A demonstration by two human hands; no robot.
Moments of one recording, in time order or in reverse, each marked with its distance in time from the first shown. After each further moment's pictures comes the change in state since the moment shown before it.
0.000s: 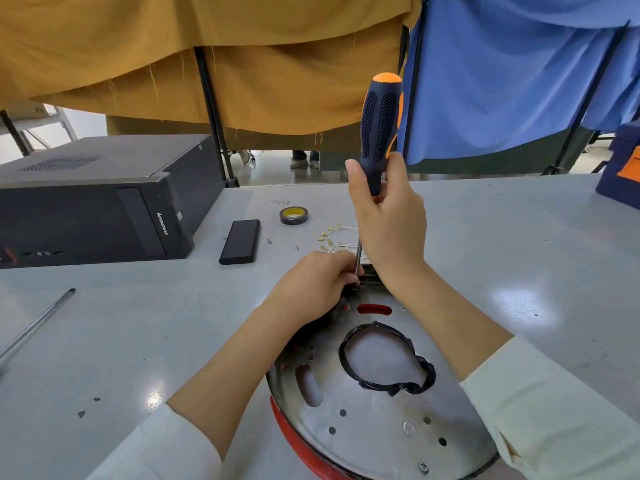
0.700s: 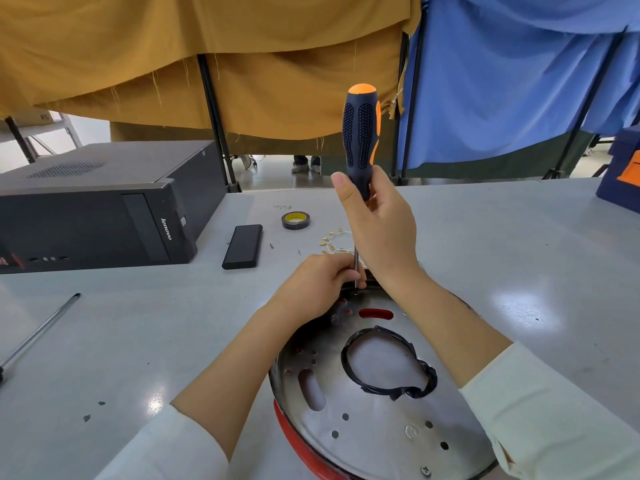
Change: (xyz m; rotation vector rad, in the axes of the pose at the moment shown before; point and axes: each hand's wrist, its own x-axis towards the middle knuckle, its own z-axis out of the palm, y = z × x) left_hand 0.004 -0.003 -0.001 -0.161 0.022 0.021; right_hand -0.001 -0.009 0.002 0.170 -0.136 0.080
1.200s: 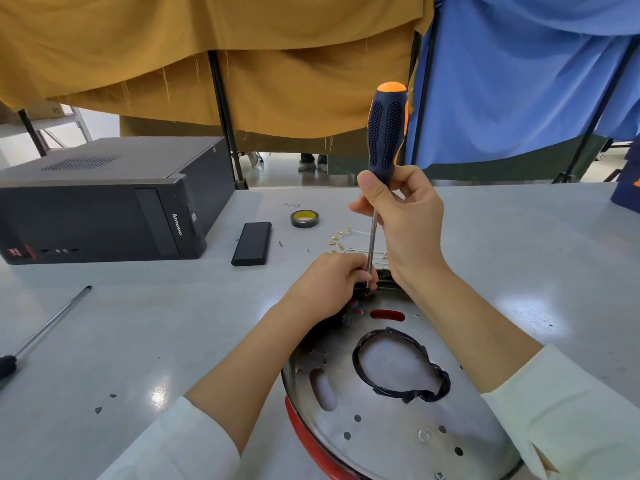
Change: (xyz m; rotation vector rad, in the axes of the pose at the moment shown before) left_hand 0.003 -0.003 0.002 -0.034 -0.007 -0.013; right_hand 0.003 -0.004 -0.005 0.542 0.044 0.156
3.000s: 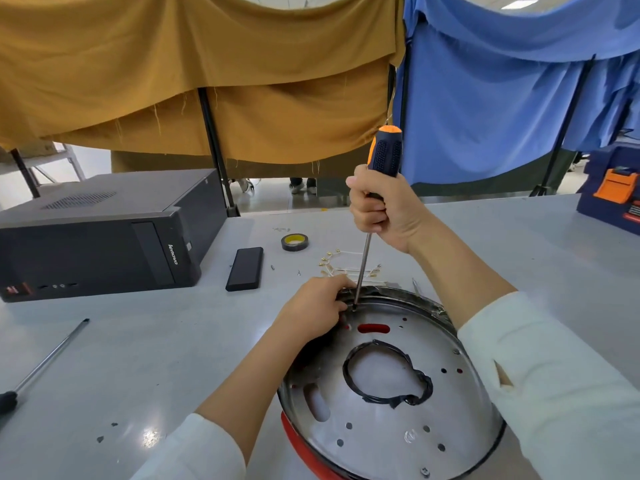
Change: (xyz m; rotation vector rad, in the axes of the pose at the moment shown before) left_hand 0.000 -0.003 0.002 0.232 -0.081 -0.154; right_hand 0.052 -0.031 -0.014 0.102 -0.462 0.360
